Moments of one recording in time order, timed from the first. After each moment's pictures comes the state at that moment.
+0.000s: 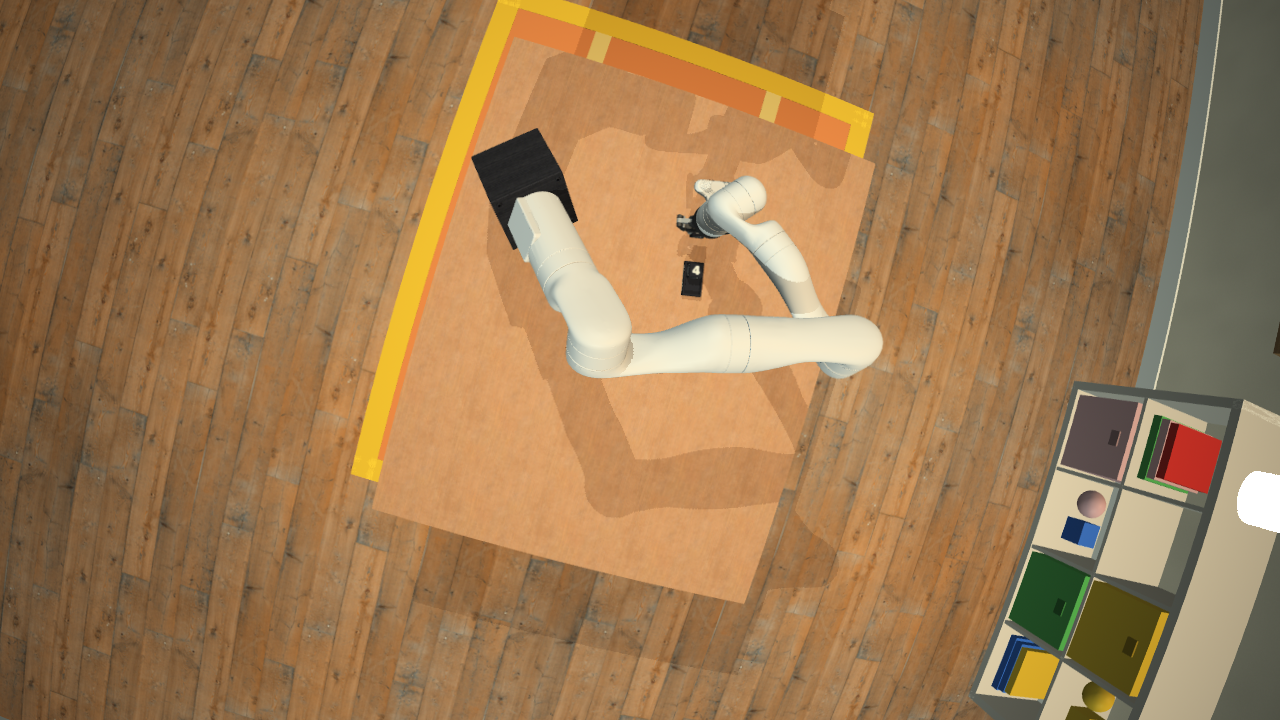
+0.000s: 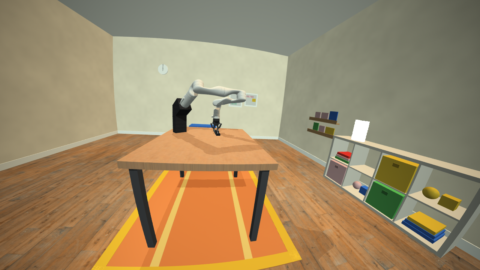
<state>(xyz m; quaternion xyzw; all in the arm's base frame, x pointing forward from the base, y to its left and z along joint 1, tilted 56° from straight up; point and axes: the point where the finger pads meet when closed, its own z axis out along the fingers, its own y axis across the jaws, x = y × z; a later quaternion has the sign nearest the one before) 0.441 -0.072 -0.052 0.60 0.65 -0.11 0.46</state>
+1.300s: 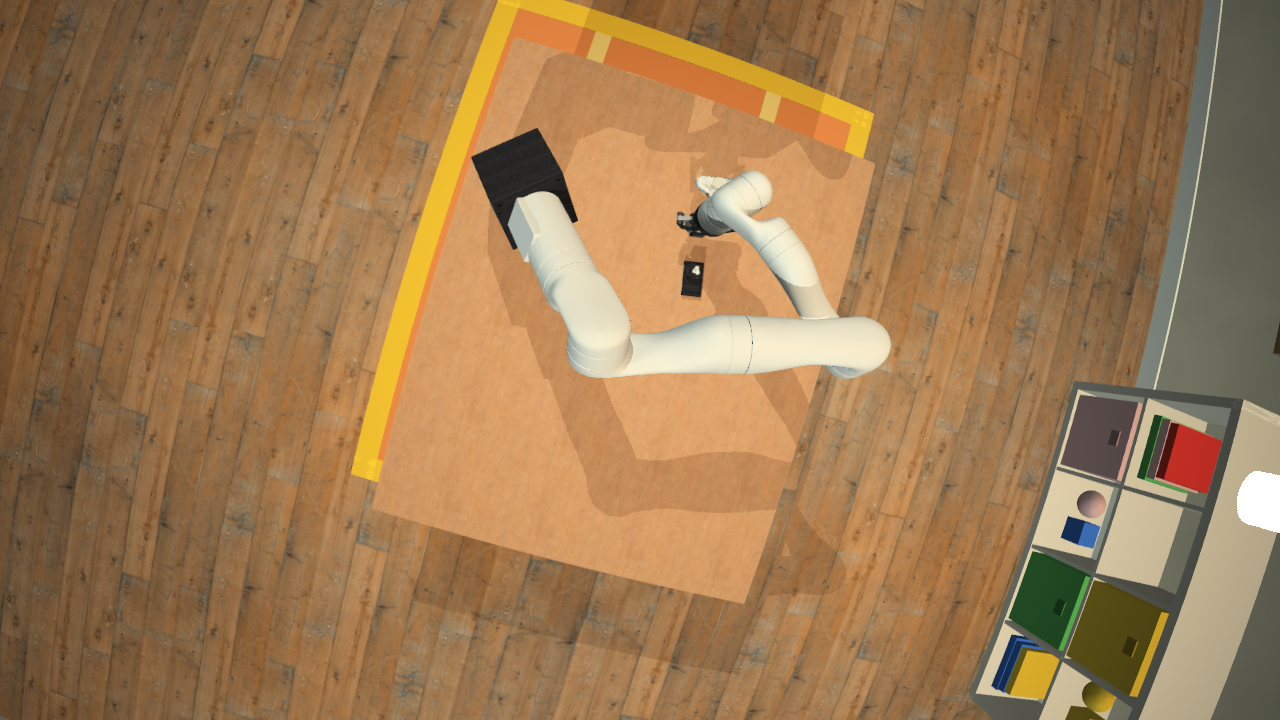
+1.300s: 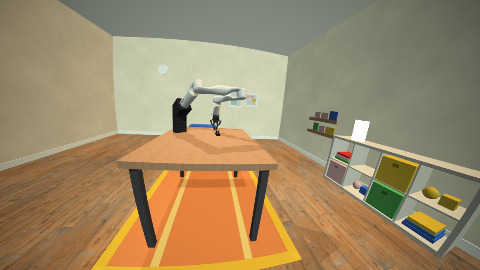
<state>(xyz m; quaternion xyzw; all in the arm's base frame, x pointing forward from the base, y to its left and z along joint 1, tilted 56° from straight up) 0.416 -0.051 -0.033 0.61 0.64 -0.12 0.46</state>
